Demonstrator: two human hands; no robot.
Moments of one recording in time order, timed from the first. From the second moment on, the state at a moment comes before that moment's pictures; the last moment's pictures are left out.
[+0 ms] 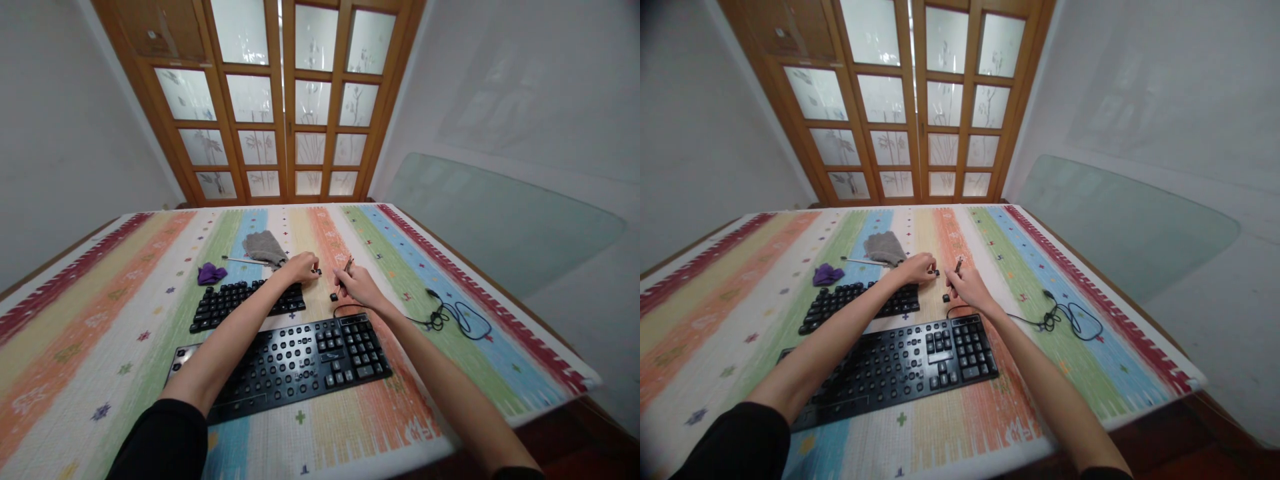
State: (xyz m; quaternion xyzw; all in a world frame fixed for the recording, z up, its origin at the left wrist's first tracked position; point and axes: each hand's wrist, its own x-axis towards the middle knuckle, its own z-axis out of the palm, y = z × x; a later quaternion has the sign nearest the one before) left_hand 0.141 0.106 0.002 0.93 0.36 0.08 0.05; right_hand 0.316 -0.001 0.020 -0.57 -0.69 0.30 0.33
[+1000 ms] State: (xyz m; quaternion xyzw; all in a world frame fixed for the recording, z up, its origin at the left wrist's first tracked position) left_hand 0.141 0.119 -0.017 0.93 0.36 0.08 0.05; right_hand 0.309 0.072 -0.001 -0.60 -0.73 0.20 0.28
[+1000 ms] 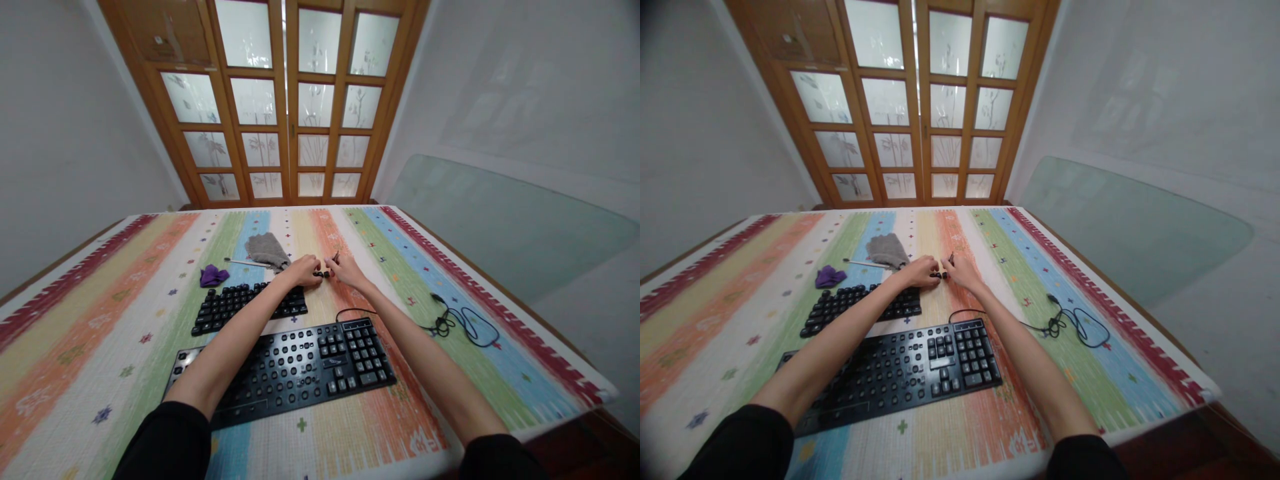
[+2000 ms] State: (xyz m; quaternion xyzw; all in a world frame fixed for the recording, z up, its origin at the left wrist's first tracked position) left_hand 0.150 0.118 -0.017 0.93 0.31 0.17 0.09; right_hand 0.319 0.064 0.016 -0.57 -0.74 0.16 0.31
